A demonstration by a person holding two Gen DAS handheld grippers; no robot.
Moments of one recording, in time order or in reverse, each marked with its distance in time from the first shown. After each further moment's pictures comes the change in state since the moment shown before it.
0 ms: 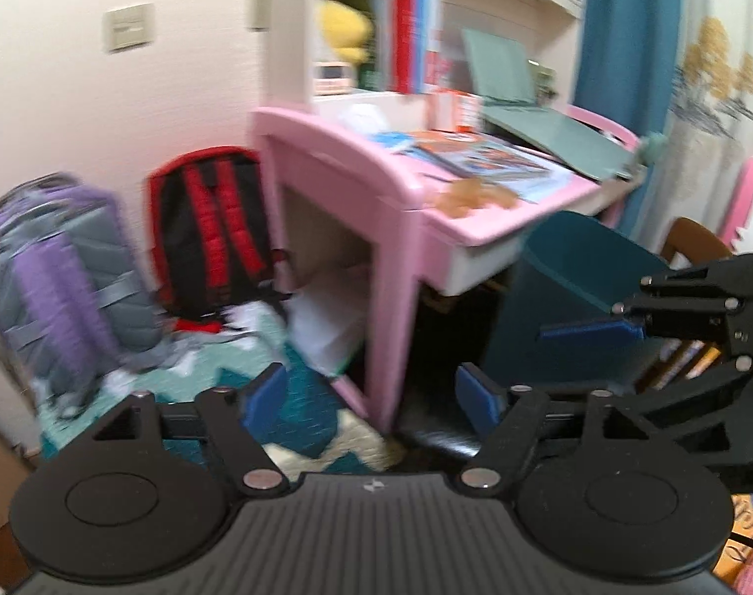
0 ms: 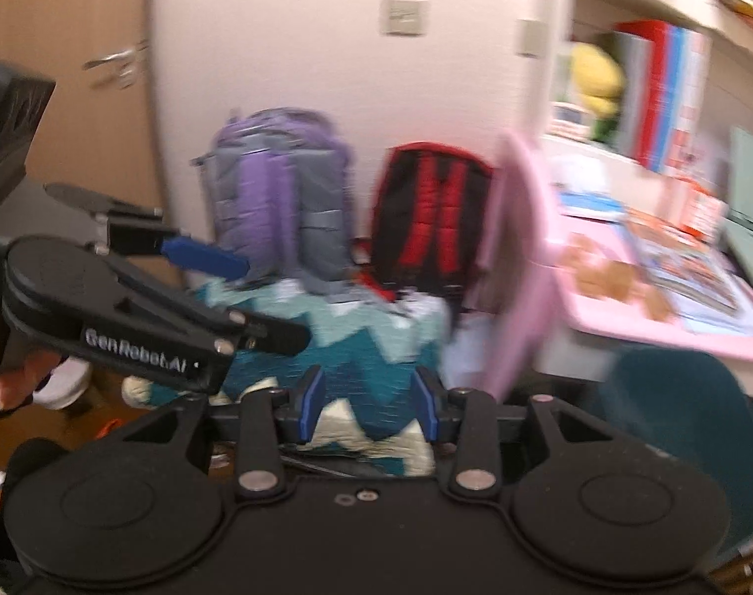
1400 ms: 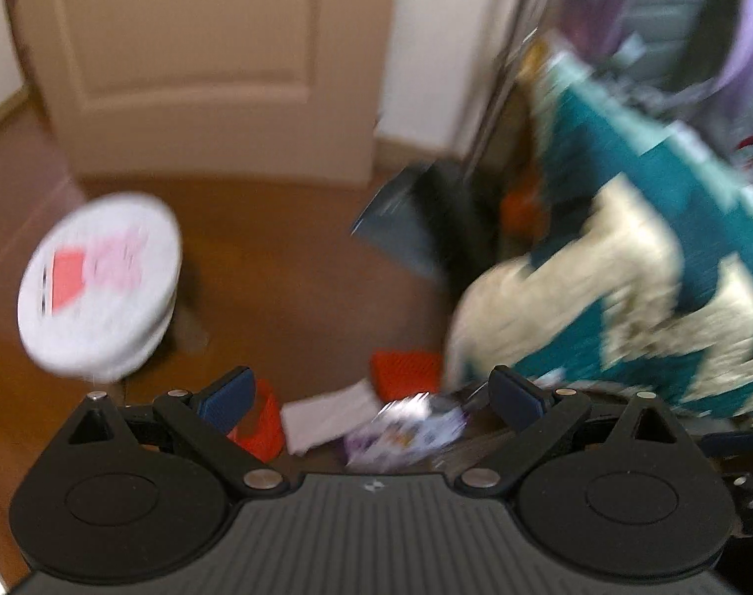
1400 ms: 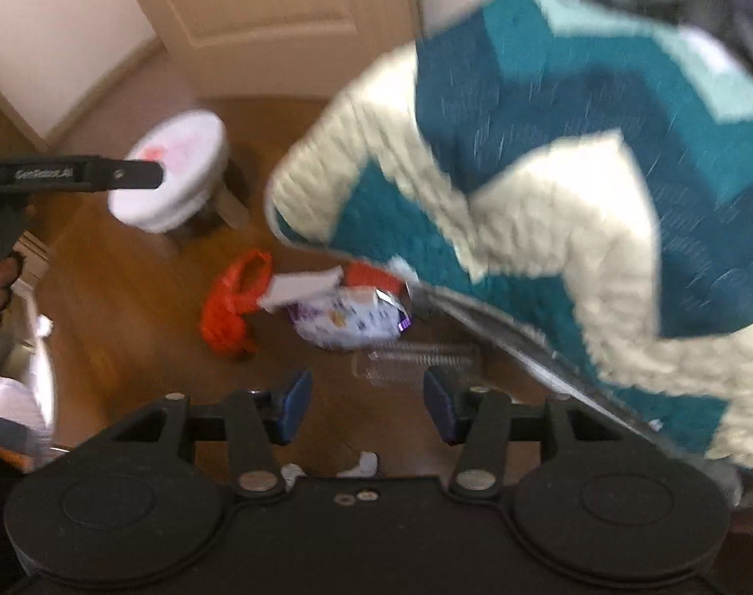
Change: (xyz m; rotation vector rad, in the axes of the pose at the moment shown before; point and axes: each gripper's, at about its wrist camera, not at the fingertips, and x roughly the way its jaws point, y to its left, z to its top) left arm 0.069 0.475 -0.464 -0.745 0.263 0.604; right arm 0.484 0.330 -0.144 -0.177 0.503 0.440
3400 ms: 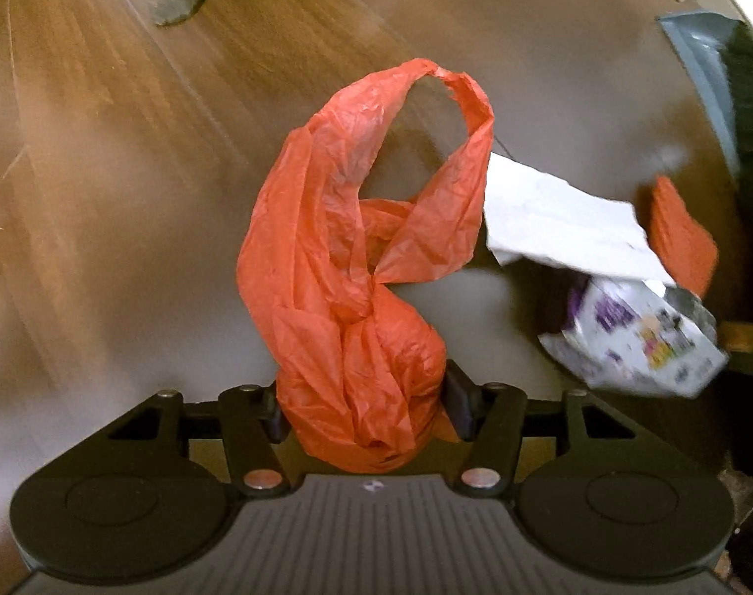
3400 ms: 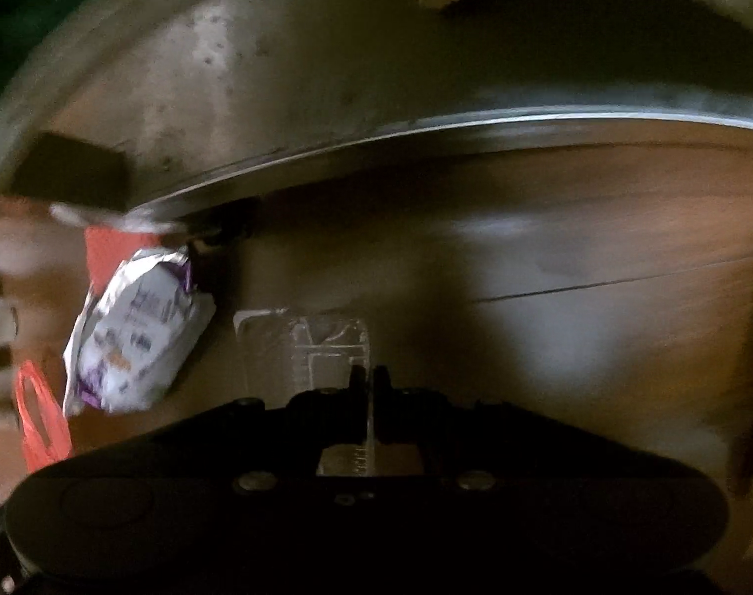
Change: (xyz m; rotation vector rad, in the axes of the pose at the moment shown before) left arm 0.230 0.126 -0.128 -0.551 0.471 0.180; right arm 0.261 -0.120 -0.066 0.774 0.272 -0.148
